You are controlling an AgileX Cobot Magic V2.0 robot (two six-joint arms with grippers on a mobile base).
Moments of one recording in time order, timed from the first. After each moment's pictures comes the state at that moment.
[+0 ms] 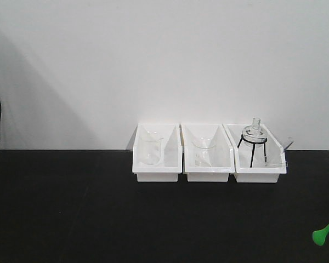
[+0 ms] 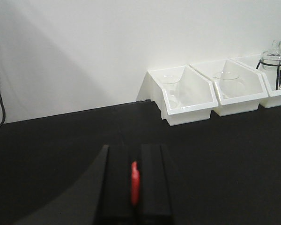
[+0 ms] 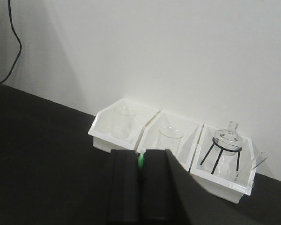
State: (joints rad) left arm -0.12 0.56 -0.50 -0.61 0.17 0.63; right arm 0.09 0.60 -0.54 1.34 0.28 -1.51
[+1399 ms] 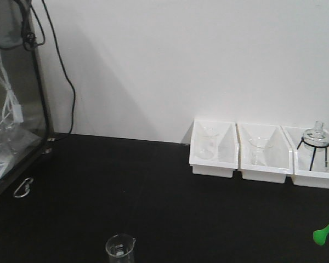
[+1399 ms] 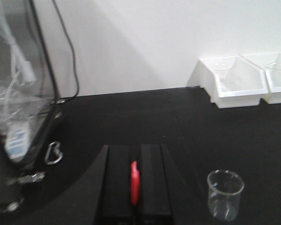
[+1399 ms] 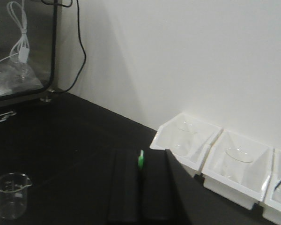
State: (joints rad) left arm -0.12 0.56 -0.50 -0.61 0.17 0.63; right arm 0.09 0.60 -0.54 1.34 0.28 -1.51
